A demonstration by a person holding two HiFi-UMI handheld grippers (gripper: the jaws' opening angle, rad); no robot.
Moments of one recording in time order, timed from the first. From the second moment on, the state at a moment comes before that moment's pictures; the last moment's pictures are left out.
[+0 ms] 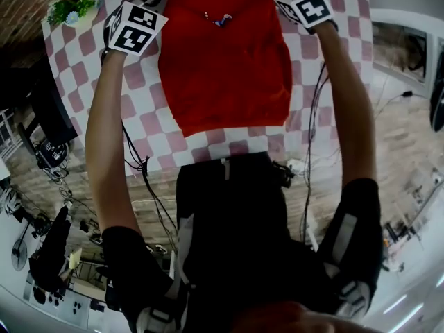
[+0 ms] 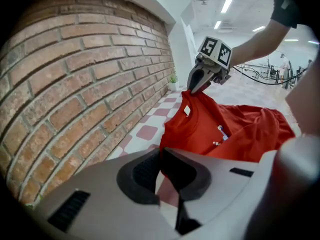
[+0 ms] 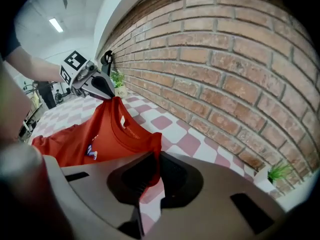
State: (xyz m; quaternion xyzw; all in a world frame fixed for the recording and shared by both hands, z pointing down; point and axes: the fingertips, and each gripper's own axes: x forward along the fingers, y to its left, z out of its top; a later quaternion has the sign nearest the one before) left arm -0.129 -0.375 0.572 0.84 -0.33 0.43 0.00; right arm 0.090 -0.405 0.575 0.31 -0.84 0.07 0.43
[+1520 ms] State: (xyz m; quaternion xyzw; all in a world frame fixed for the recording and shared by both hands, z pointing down) left arm -0.082 0.003 0.497 0.85 -0.41 0.34 -0.05; right arm 0.127 -0.026 0.497 0.43 -0.86 -0.03 0.28
